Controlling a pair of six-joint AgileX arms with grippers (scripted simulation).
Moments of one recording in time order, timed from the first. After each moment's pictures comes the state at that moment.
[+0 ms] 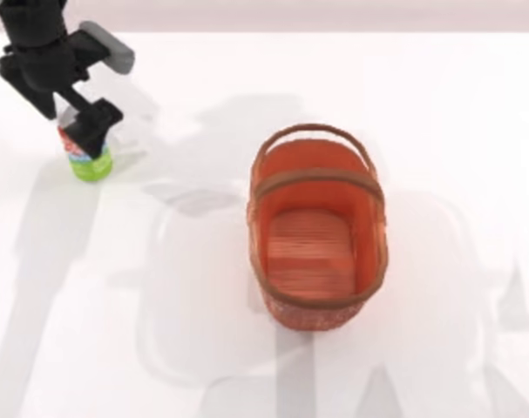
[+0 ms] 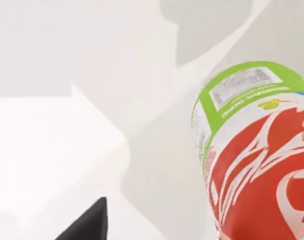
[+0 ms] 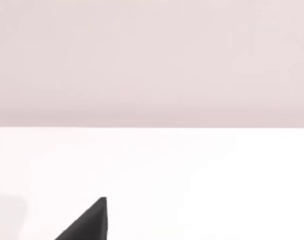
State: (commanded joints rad) left arm -0.11 2.53 2.36 -1.41 0.01 0.72; right arm 0.00 0.00 0.00 0.00 0.00 0.00
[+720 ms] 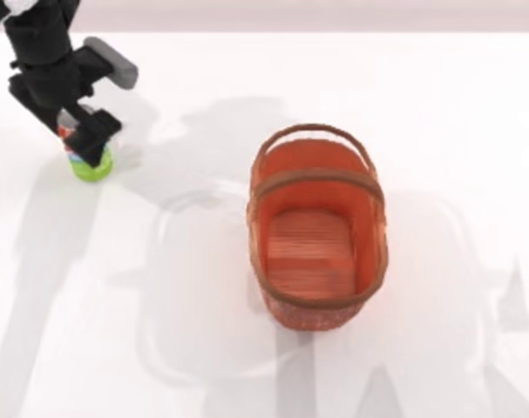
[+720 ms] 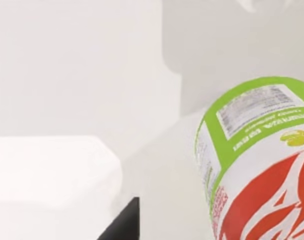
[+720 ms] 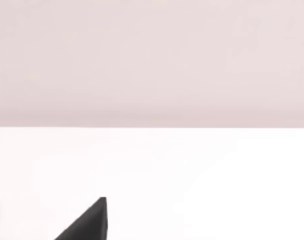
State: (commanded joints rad) left arm -0.11 2.52 2.25 -1.31 0.01 0.72; right arm 0.00 0.00 0.00 0.00 0.00 0.00
